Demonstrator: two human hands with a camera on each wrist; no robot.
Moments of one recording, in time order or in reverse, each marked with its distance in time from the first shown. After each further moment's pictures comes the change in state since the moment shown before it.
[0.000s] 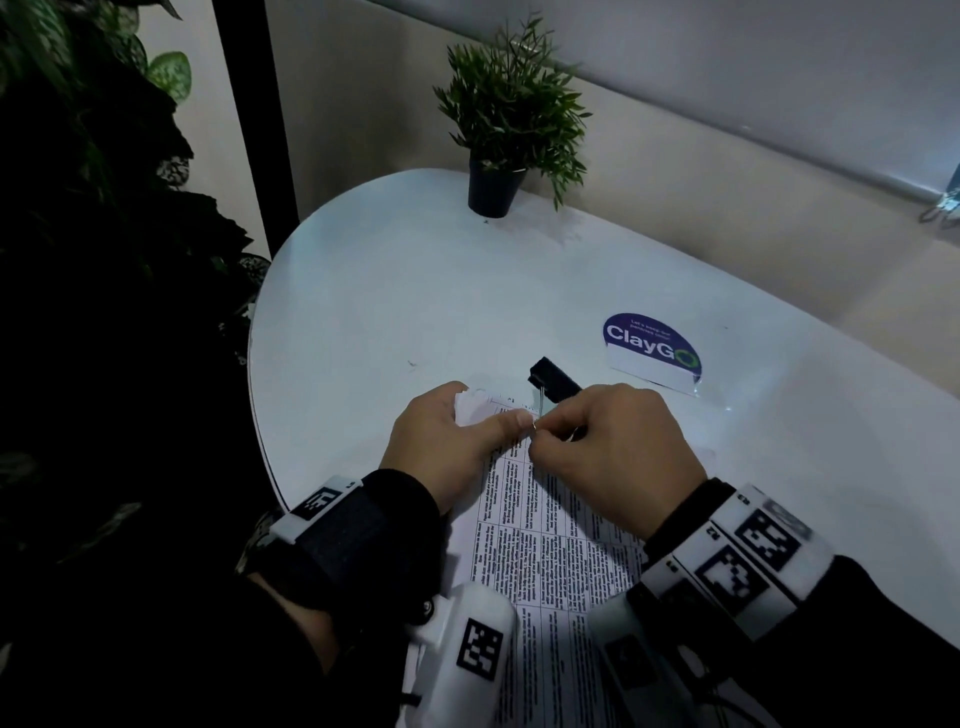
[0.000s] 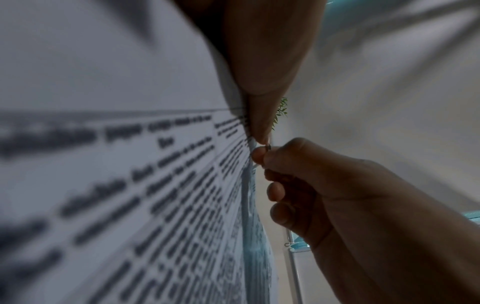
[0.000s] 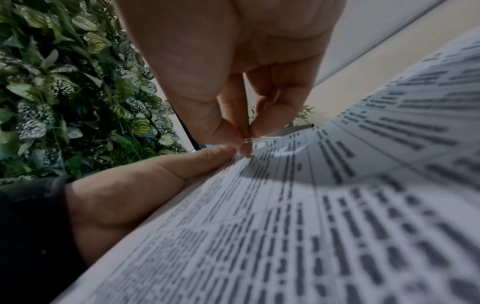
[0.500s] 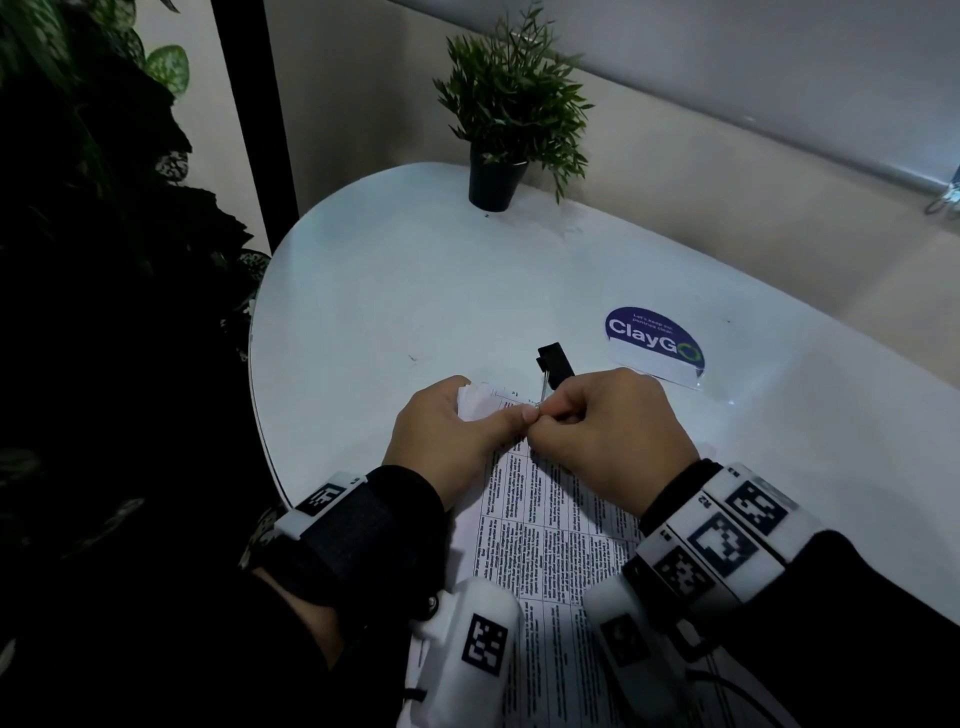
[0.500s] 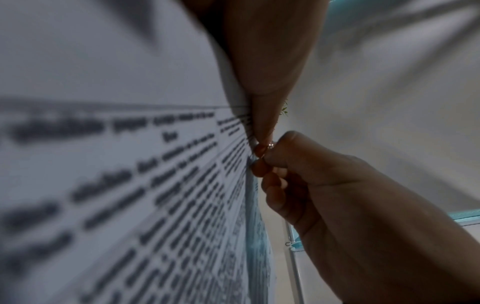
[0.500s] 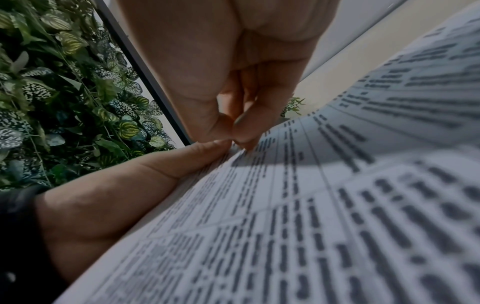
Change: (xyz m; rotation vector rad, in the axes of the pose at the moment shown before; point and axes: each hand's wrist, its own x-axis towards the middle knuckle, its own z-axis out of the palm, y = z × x) left_hand -0.001 0.000 0.002 -0.052 0.009 -0.022; right_hand 0.009 0.001 0.005 0.139 0.021 0.073
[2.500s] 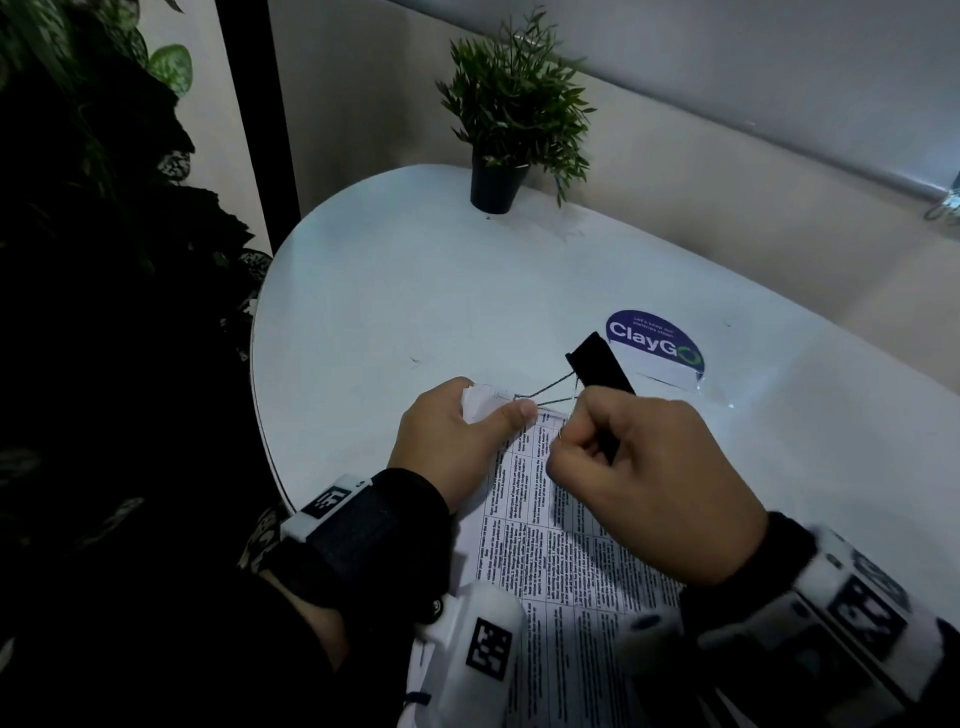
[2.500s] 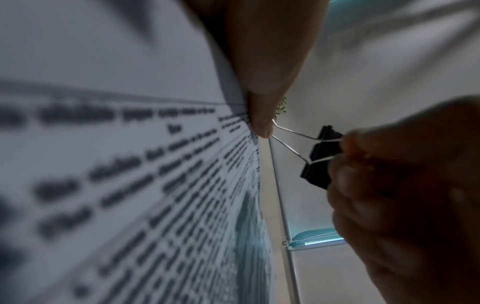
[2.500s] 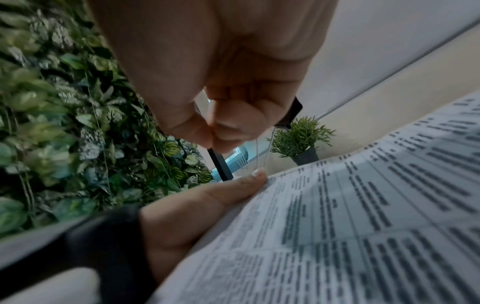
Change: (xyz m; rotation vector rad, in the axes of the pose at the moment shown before) left_hand 0.000 0.000 -0.002 0.232 0.063 0.088; right_hand -0.037 -0.010 -0.023 0.108 -0.013 -0.224
